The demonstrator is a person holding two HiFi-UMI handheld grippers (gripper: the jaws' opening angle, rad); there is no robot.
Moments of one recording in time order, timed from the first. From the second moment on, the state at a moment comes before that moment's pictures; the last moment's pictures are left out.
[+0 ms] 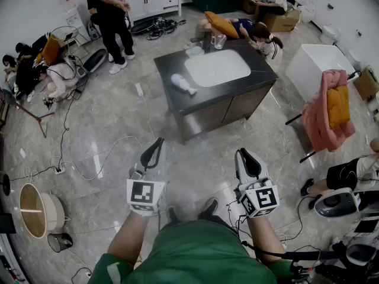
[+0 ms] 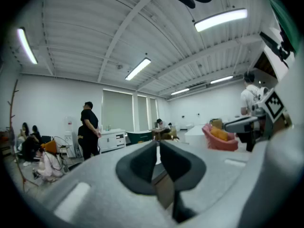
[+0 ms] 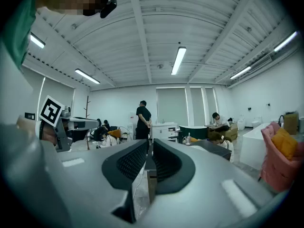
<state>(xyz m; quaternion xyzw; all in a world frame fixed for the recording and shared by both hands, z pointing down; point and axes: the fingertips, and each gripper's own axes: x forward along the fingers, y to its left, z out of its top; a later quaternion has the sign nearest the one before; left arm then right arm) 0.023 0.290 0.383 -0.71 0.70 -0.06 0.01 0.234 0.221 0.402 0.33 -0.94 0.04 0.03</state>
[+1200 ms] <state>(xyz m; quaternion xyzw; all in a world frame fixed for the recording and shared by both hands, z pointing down) -0.117 0.295 0.411 -0.73 0.68 -0.09 0.00 0.124 0.215 0.395 0.37 -0.93 0.04 0.00</state>
